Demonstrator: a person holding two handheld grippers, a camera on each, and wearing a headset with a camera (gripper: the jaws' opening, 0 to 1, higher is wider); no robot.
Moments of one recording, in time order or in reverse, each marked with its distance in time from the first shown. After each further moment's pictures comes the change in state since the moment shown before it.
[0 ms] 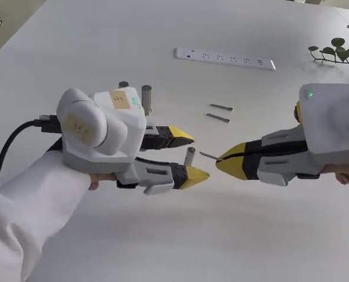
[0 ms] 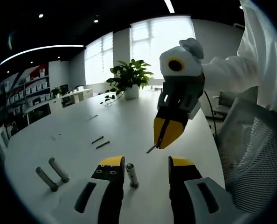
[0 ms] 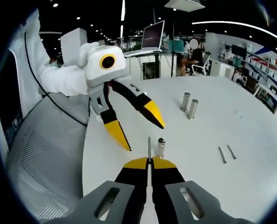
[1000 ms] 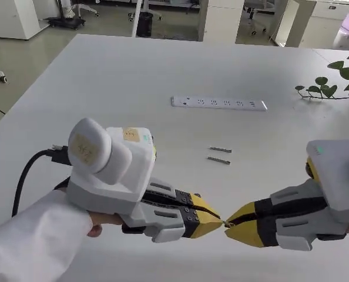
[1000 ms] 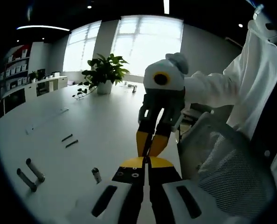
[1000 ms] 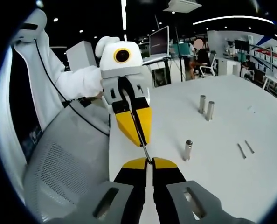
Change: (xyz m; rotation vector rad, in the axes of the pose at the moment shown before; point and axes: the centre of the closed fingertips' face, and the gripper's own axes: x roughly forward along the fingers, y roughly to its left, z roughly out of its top) left arm -0.026 -0.058 0.029 -0.083 0.056 -0.332; right arm -0.015 0.055 0.016 0.103 -0.104 0.153
